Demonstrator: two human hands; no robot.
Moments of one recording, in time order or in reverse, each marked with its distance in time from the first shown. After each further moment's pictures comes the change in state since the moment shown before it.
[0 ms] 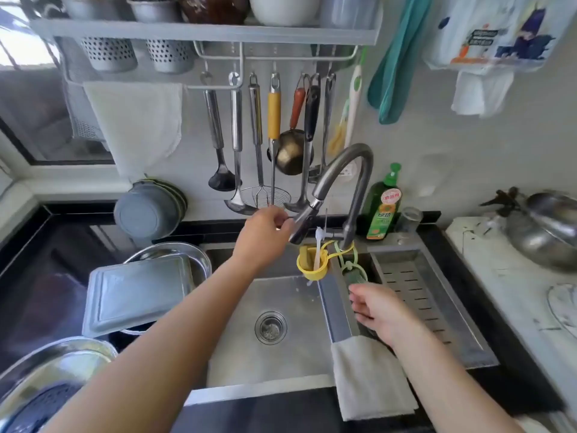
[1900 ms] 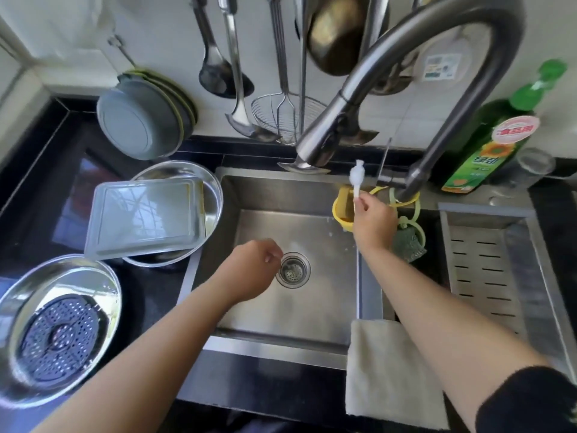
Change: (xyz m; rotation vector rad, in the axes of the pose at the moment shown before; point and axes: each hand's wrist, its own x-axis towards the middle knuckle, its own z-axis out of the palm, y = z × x) left_hand -0.040 -0.103 0.064 0.232 -0.411 -0.496; right_hand 0.229 0.039 0.080 -0.771 0.281 -0.650
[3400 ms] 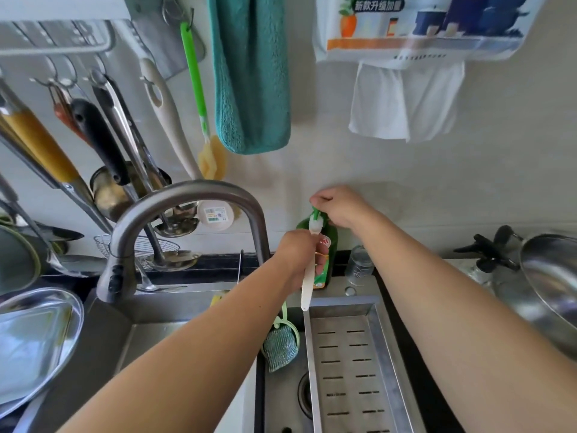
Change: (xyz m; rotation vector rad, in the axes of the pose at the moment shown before) left_hand 0.102 0.395 0.066 -1.065 -0.127 0.028; right_hand 0.237 0.008 -0.283 0.174 -0.439 -0.005
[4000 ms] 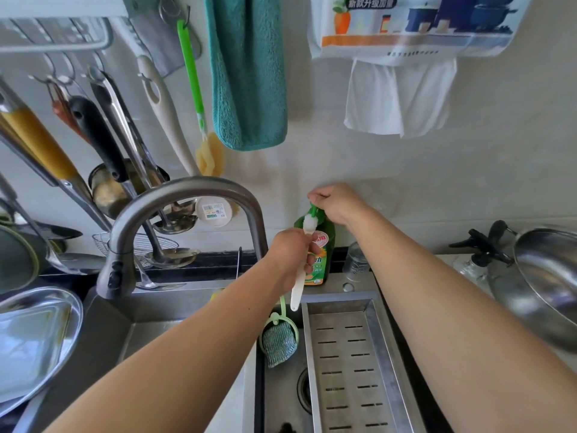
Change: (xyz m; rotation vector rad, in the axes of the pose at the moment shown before) left_hand 0.004 -0.009 -0.012 0.019 -0.012 0.024; right_hand 0.007 0.008 0.005 0.024 0.040 -0.001
